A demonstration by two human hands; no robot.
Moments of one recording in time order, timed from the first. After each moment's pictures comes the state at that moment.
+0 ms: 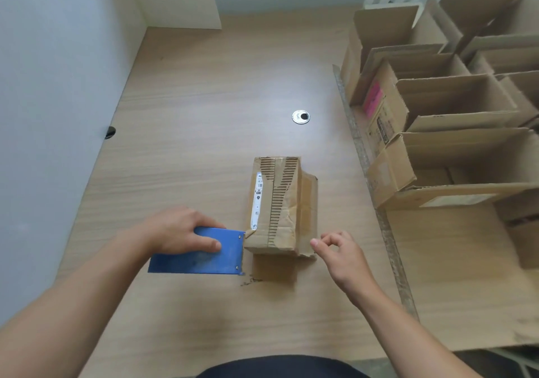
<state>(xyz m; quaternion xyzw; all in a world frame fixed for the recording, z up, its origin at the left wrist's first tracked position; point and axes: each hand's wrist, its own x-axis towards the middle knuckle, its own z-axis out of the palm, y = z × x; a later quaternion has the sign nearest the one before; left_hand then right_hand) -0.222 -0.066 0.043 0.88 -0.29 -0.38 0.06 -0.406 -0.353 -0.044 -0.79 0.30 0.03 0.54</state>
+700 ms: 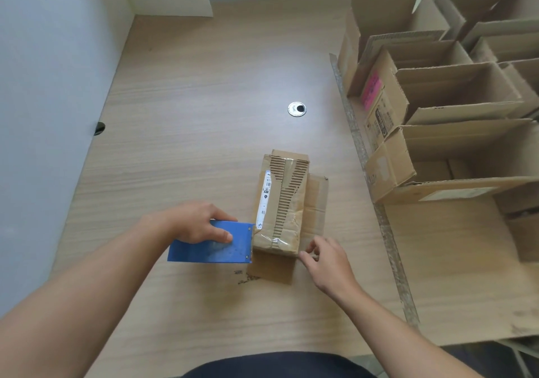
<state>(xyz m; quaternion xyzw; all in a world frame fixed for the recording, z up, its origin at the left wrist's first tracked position) -0.202 -0.100 0.014 0.84 -0.28 -0.46 0.04 -0.403 -0.338 -0.069 -0.87 0.26 0.11 0.39</state>
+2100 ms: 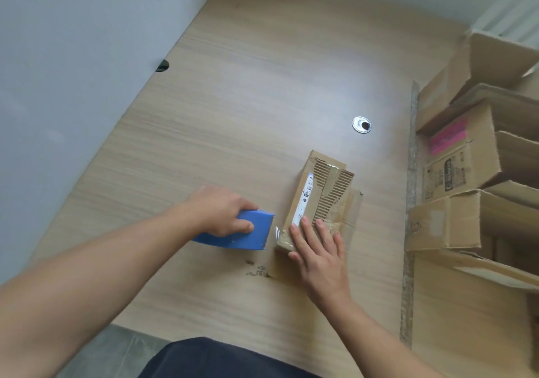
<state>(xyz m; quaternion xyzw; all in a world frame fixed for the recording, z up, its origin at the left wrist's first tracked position) -0.231 -0.075 -0.009 0.92 -0.26 -0.29 0.03 -0.365 -0.309 -0.083 -0.99 -0.06 -0.04 0.09</state>
